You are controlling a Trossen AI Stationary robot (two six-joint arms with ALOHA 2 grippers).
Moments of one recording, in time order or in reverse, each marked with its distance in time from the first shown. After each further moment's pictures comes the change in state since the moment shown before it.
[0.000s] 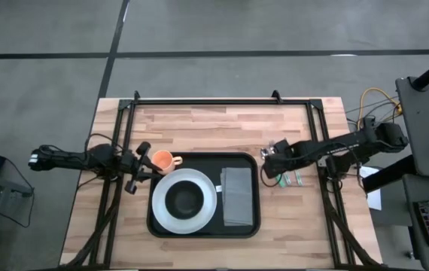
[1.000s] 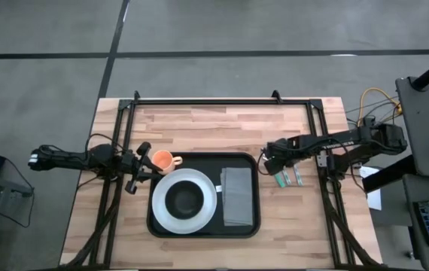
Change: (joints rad) left arm 0.000 0.004 -0.002 -0.014 0.000 -0.006; right arm -0.218 0.002 -0.191 0.246 -0.160 -0.241
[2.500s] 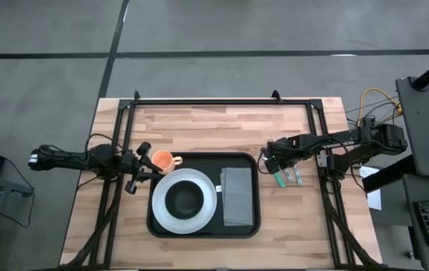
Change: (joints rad) left arm 0.000 0.000 0.000 0.000 0.000 0.000; right arm -0.003 -0.002 0.027 -0.053 0.011 0.054
